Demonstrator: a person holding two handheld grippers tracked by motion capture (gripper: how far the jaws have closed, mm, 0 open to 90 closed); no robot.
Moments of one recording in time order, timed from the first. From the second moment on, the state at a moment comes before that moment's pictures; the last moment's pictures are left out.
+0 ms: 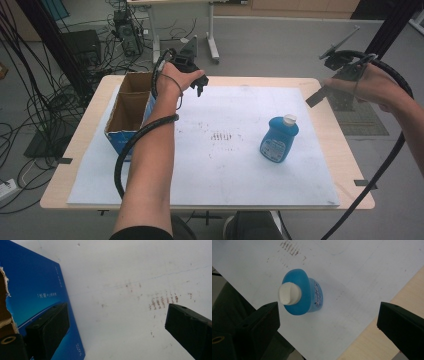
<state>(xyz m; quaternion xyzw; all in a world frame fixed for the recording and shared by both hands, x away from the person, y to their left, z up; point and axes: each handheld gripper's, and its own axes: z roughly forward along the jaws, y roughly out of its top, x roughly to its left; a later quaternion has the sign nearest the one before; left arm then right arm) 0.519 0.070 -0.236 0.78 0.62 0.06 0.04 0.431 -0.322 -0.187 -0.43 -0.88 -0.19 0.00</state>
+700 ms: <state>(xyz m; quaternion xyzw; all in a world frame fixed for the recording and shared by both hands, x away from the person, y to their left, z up) 0.518 0.069 -0.237 0.78 0.62 0.06 0.05 0.389 -0.352 -0.229 -0.35 -0.89 -0.27 -0.05</state>
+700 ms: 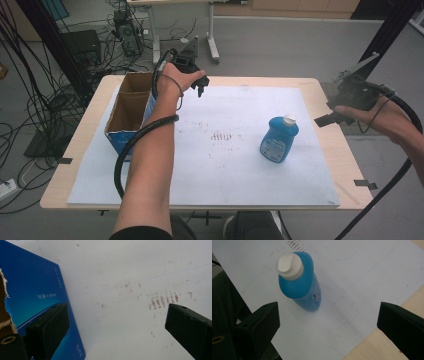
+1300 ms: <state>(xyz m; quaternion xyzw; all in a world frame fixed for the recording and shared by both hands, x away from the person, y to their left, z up) 0.518 0.074 -0.240 0.78 0.61 0.06 0.04 0.368 -0.346 -0.284 -0.29 -0.89 -0.34 -0.08</state>
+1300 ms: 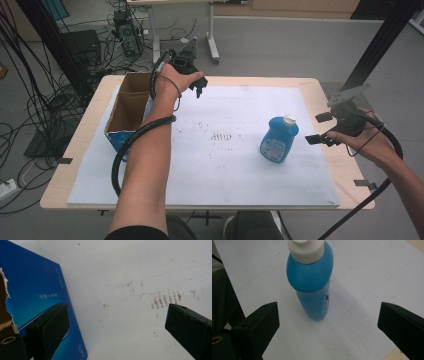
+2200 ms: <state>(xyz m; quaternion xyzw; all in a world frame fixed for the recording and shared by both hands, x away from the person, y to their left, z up) 0.519 0.075 -0.245 0.79 0.61 0.06 0.04 0.366 -0.315 -0.328 -0.27 -0.89 -0.36 -0.12</state>
